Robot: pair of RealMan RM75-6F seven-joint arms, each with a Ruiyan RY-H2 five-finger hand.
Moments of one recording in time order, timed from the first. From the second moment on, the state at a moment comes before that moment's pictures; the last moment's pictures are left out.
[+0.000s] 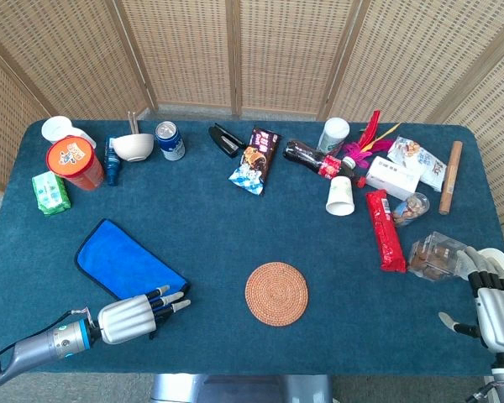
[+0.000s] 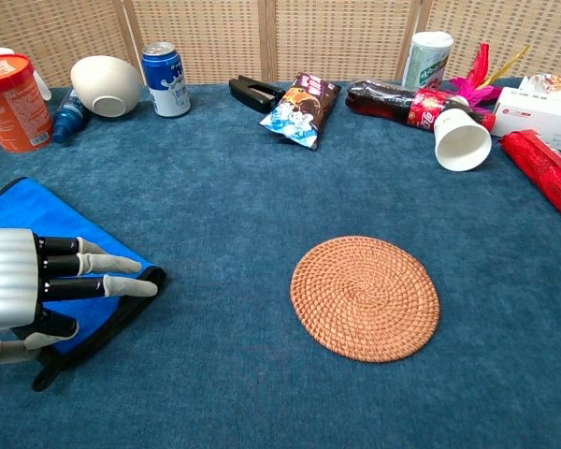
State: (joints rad) left arm -0.65 -1.34 0.32 -1.26 2.12 1.25 0.21; right arm 0.03 -1.02 0.05 -1.78 -1.43 1.45 0.00
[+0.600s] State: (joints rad) left arm -0.65 -1.34 0.33 -1.25 2.14 1.25 0.19; right arm 0.03 -1.02 0.05 -1.78 -1.43 1.44 0.00
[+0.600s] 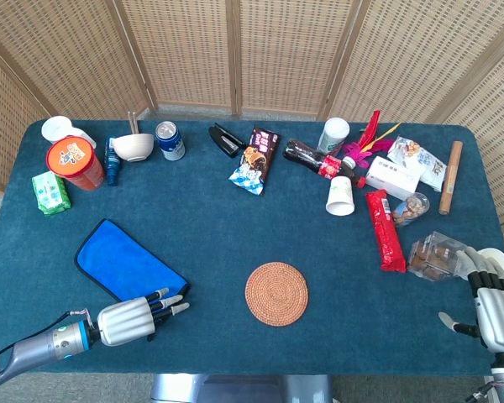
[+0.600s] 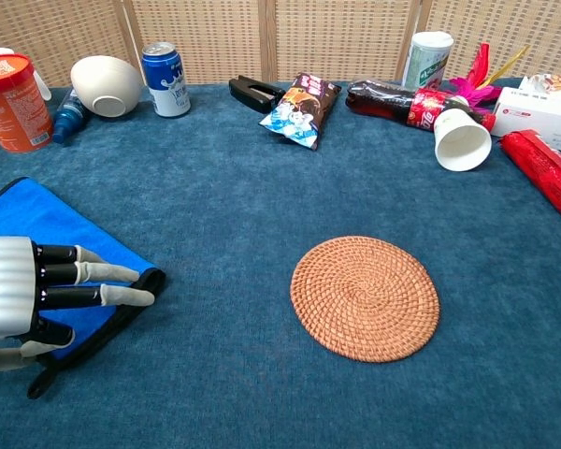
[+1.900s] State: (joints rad) left arm -0.64 -1.32 0.26 -1.24 2.08 1.33 0.13; right arm 0.03 -1.02 0.05 -1.79 -1.43 1.44 -0.01
